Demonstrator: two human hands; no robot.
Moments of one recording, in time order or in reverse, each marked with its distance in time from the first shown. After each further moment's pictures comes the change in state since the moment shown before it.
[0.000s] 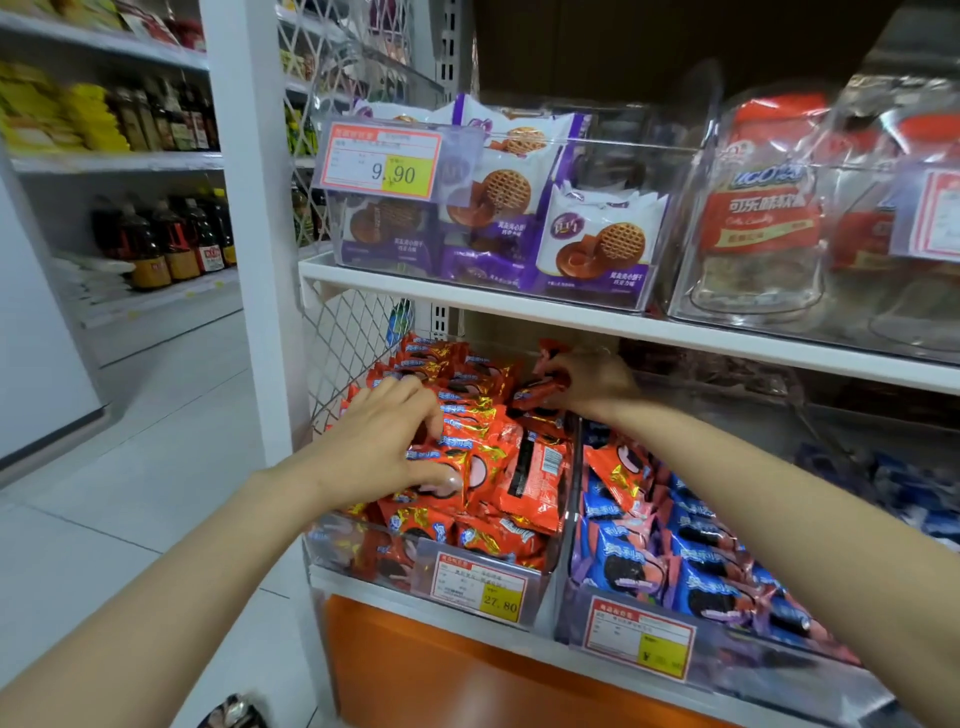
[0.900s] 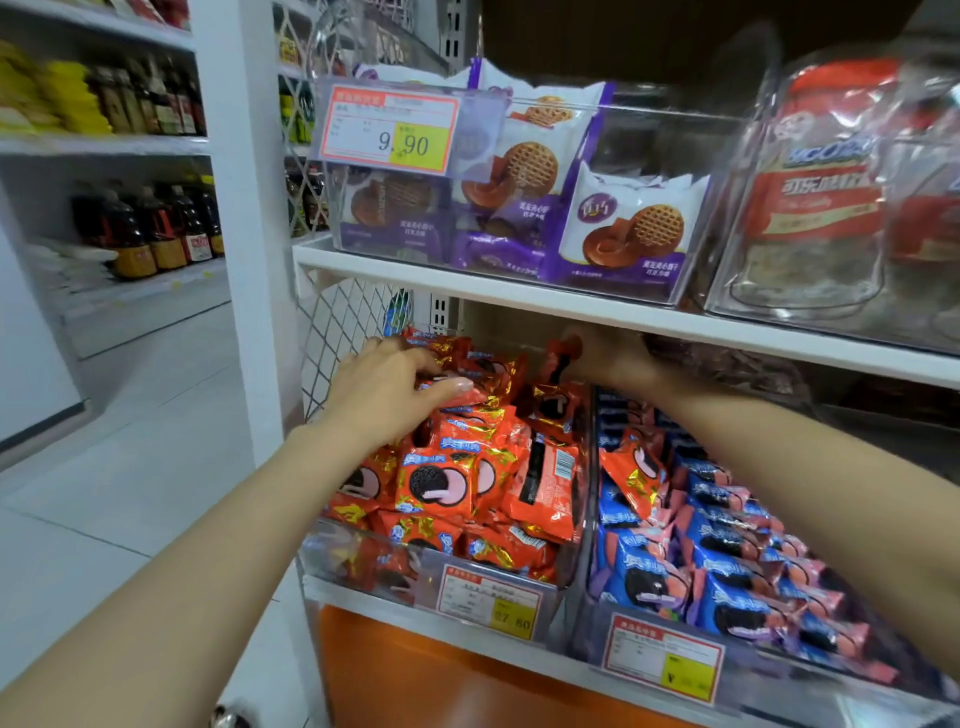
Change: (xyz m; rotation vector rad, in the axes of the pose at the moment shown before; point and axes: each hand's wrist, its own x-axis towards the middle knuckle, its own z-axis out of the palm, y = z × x) left_hand 0.047 -0.011 0.005 0.045 0.195 -0.317; right_hand 0.043 0.018 0.000 0.036 0.004 -0.005
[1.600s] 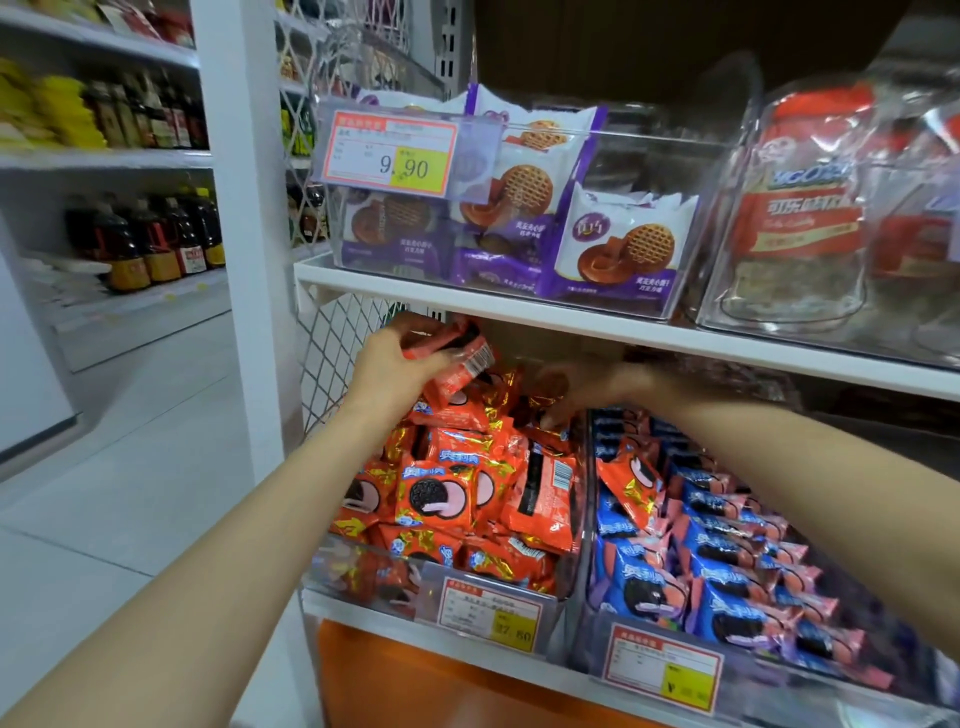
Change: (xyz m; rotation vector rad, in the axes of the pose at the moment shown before) left_hand 0.013 0.016 -0.008 -0.973 0.156 -0.167; right_hand -0.002 -0.005 -0.001 0.211 -0.481 -0.055
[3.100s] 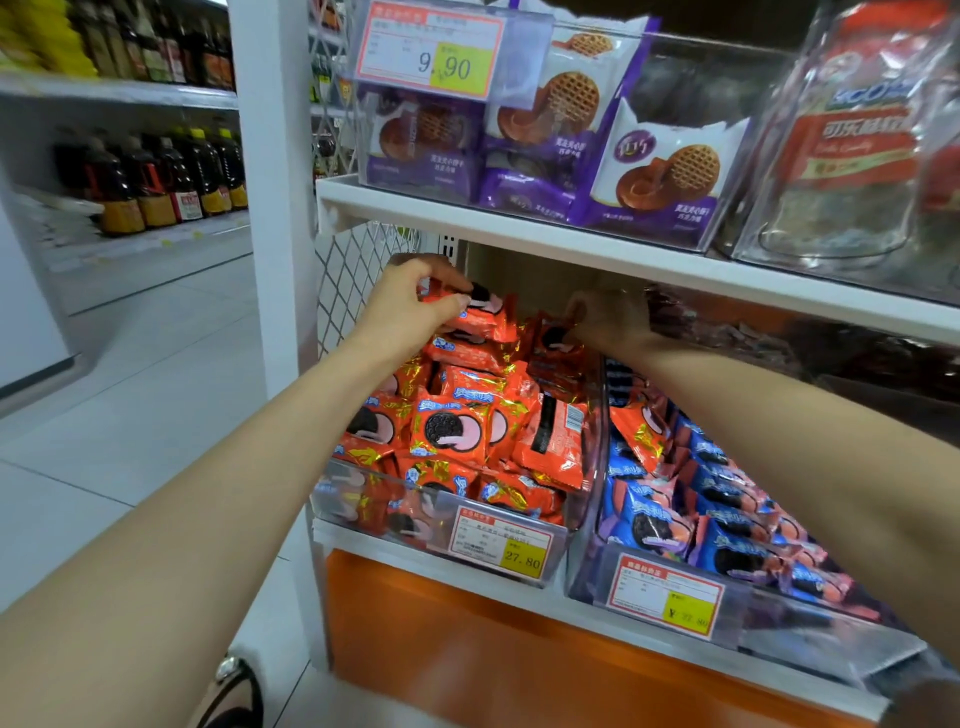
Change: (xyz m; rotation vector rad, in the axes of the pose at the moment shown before) left_hand -0.007 -0.008 -0.011 0.042 -0.066 0.080; right_hand 0.003 -0.004 0.012 -0.313 0.603 0.200
